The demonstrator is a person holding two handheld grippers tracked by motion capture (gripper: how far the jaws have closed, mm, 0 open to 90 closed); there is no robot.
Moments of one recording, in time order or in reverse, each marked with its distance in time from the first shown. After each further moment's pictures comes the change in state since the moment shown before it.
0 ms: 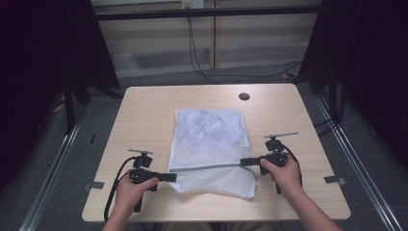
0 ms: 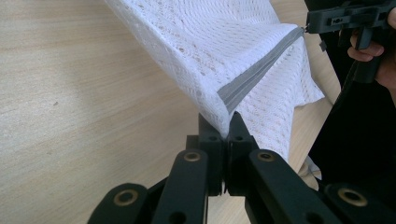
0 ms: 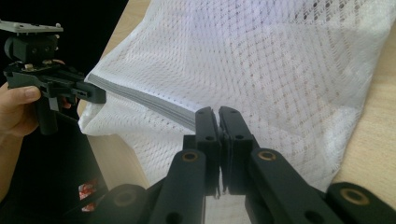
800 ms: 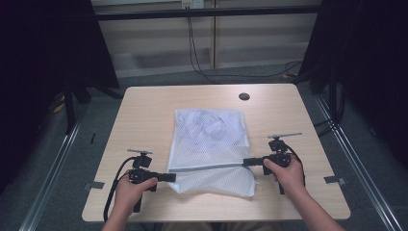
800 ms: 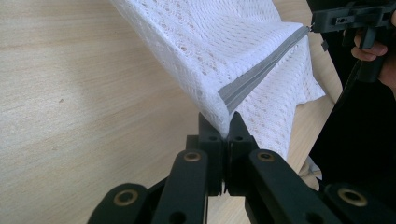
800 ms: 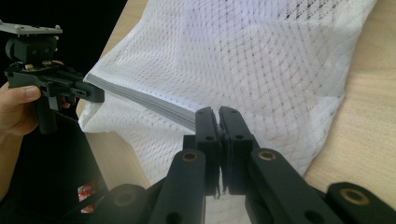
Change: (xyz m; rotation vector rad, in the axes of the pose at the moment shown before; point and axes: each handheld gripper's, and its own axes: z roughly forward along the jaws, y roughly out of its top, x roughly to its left) left arm 0.000 0.000 -0.001 0.004 0.004 -0.014; right arm -0.004 -0.002 -0.007 -0.012 -0.006 -0.001
